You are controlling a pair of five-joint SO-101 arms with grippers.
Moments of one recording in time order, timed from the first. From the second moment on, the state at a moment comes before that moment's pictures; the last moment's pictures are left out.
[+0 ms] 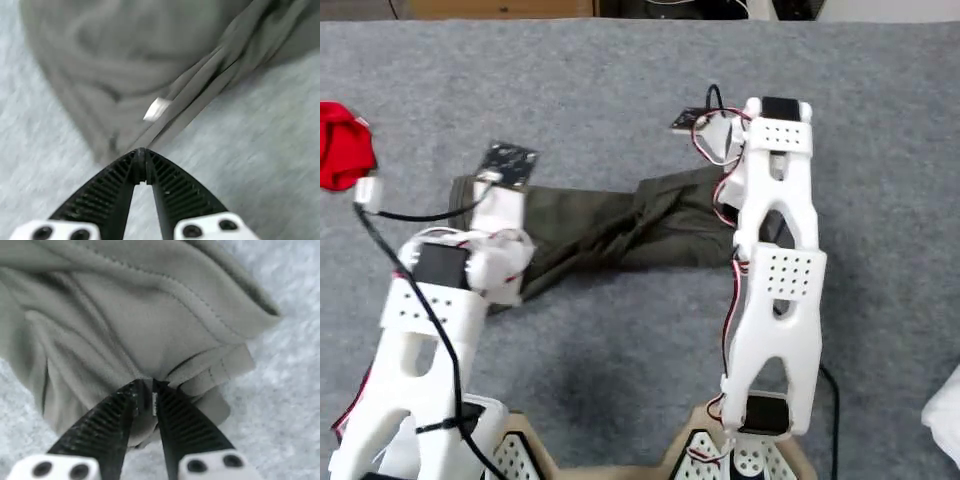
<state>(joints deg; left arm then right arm) 7.9 -42.1 42.6 70.9 -14.4 3.1 57.7 -52.4 101.2 51.2</state>
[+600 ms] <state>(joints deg) 21.3 -1.6 30.5 45.4 0.8 4.0 25.6 -5.1 87.6 51.2</state>
